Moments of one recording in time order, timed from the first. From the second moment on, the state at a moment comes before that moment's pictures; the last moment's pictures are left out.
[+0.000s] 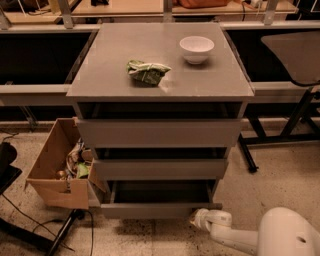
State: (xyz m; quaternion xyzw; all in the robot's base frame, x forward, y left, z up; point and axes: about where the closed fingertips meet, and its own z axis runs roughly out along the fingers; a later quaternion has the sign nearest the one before) arm 0.608 -0.185 0.127 -0.52 0.79 -0.03 0.32
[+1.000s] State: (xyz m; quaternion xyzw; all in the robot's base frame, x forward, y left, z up) arm 0.624 -0.185 0.135 -0.54 0.78 -0.03 0.32
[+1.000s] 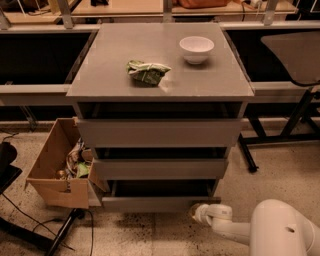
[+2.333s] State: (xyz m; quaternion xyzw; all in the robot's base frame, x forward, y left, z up) arm 0.624 -0.185 0.135 -0.54 0.78 -0.03 0.32
